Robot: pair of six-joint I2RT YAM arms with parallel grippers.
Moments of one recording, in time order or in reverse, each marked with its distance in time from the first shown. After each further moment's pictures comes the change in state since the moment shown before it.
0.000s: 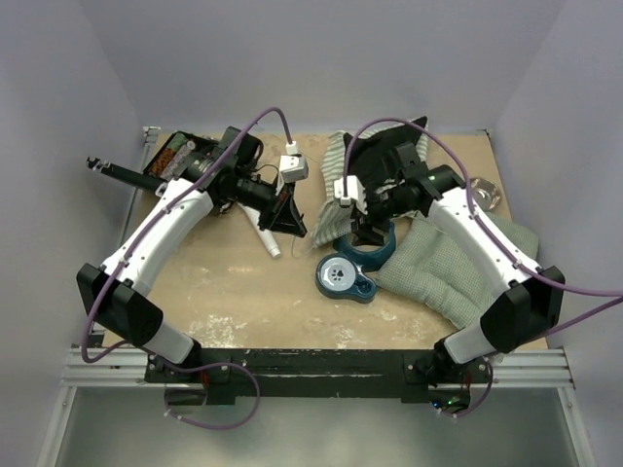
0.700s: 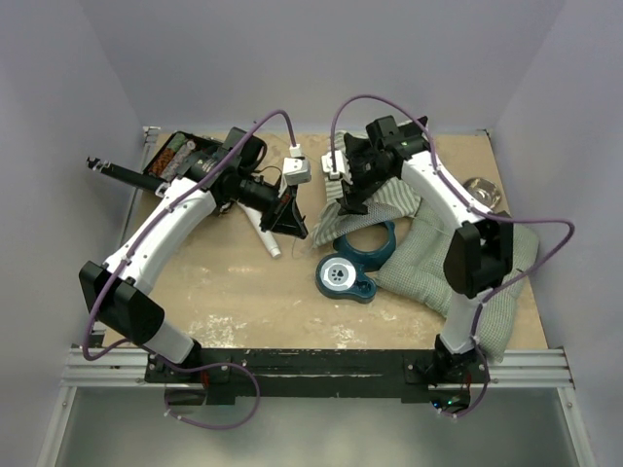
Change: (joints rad) left arm -0.014 0.021 0.010 -0.019 -0.023 0.029; right arm -0.087 0.375 0.322 0.090 -0.082 -0.251
